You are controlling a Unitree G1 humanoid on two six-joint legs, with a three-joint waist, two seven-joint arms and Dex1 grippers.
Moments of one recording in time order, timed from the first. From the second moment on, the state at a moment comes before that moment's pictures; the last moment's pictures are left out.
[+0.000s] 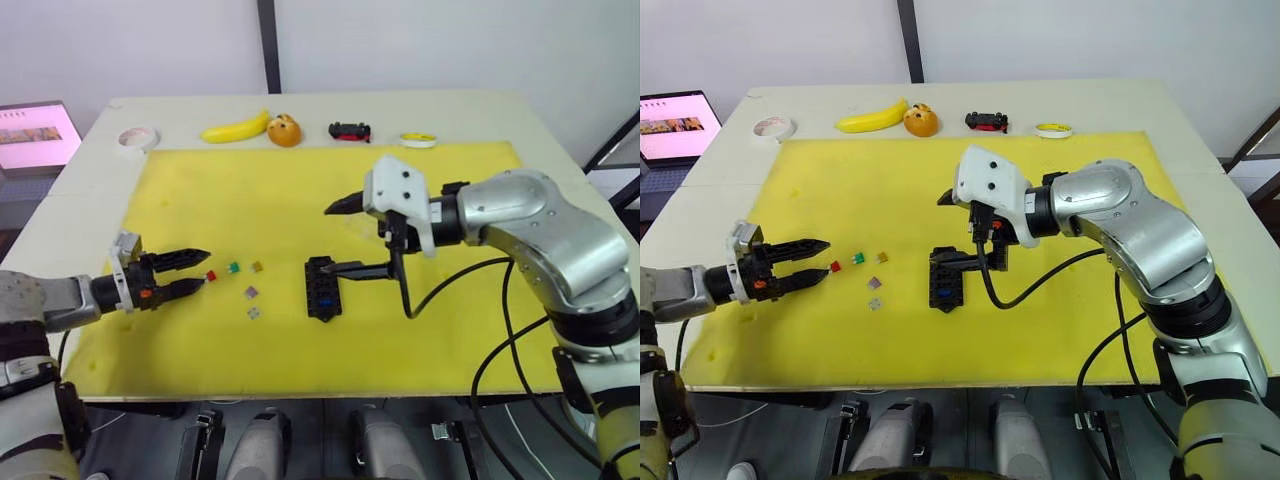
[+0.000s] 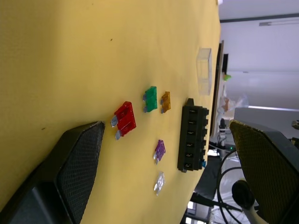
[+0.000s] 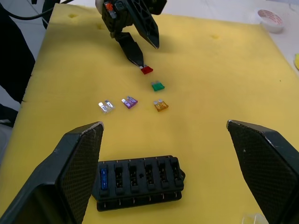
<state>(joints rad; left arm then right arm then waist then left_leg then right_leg) -0.57 0.77 0.47 0.57 -0.97 1.61 -0.70 -0.87 -0.73 0.25 -0.46 0.46 0.90 1.00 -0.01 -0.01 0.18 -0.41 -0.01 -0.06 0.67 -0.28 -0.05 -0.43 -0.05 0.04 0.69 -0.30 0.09</state>
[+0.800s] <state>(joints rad) -0.59 0.73 0.45 0.57 -0.87 1.58 -0.72 -0.87 -0.73 0.25 -0.48 0.49 0.93 0.97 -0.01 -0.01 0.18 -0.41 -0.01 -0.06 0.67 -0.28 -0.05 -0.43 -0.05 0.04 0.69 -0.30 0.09</state>
